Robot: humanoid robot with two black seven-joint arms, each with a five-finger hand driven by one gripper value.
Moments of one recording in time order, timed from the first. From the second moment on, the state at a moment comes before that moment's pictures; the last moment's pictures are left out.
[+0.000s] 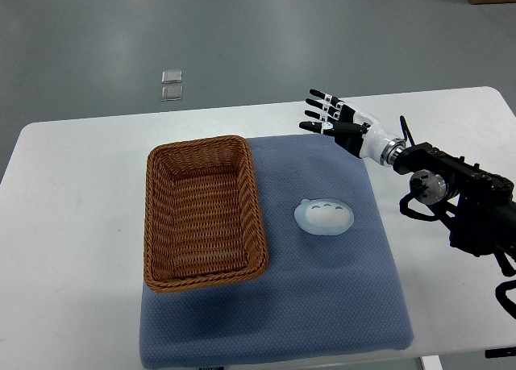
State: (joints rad) left arm 0.02 0.00 -0.08 -0.18 0.06 0.03 0.00; right arm 0.83 -0.14 0.53 0.50 -0.27 0.40 0.27
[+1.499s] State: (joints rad) left arm 0.02 0.00 -0.08 -0.19 0.06 0.04 0.00; right arm 0.93 -0.65 0.35 1.18 -1.30 0.38 0.31
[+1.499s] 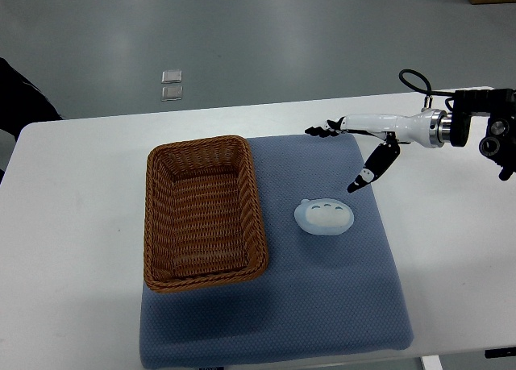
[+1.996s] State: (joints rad) left arm 0.02 0.00 -0.08 -0.19 0.06 0.04 0.00; right arm 0.86 -0.71 0.24 1.33 -1.38 0.23 0.31
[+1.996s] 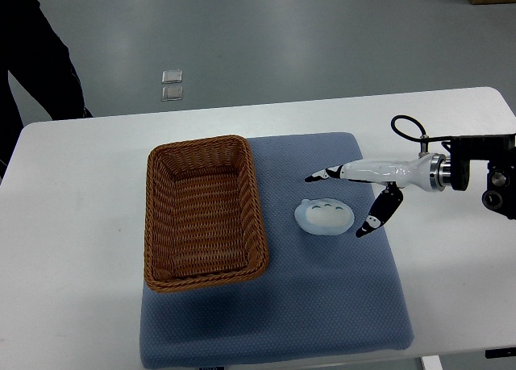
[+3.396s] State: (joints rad) left arm 0.02 0.00 -0.08 -0.19 0.06 0.04 0.00; right arm 0.76 -0.58 0.25 1.23 -1.40 0.01 0.32
